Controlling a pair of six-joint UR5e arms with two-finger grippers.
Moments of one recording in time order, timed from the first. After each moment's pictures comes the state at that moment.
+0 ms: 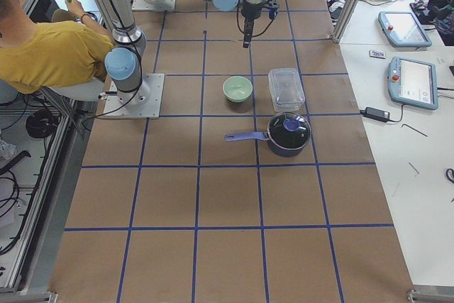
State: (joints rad) left arm -1.28 -1.68 -1.90 -1.18 1.59 0.31; right arm 1.53 -1.47 1.69 -1.71 -1.70 0.07
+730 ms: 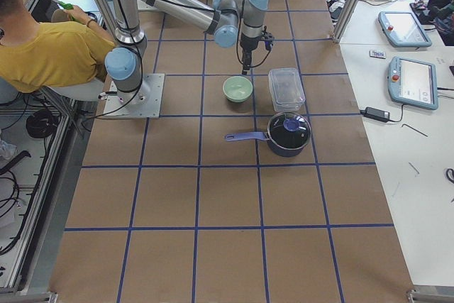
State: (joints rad) left arm -1.20 -1.84 -1.99 -1.01 1.59 0.39; right arm 1.49 -1.37 1.91 -2.02 -1.73 -0.02
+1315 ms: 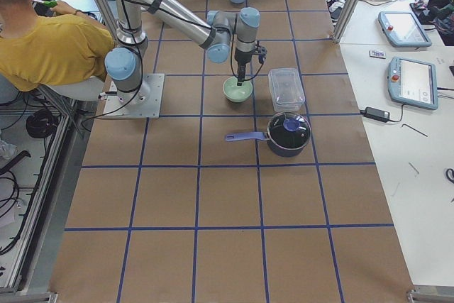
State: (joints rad) left arm -1.20 -1.85 -1.98 -1.07 1.52 0.39; right arm 1.48 -1.34 2.05 -2.21 -1.72 -0.03
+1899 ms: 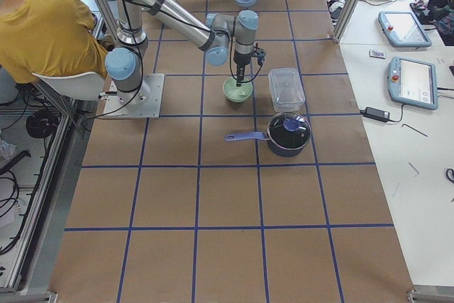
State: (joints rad) left arm -1.42 -1.88 -1.85 -1.09 1.44 0.05; right arm 1.48 -1.32 2.06 -2.25 -1.72 -0.03
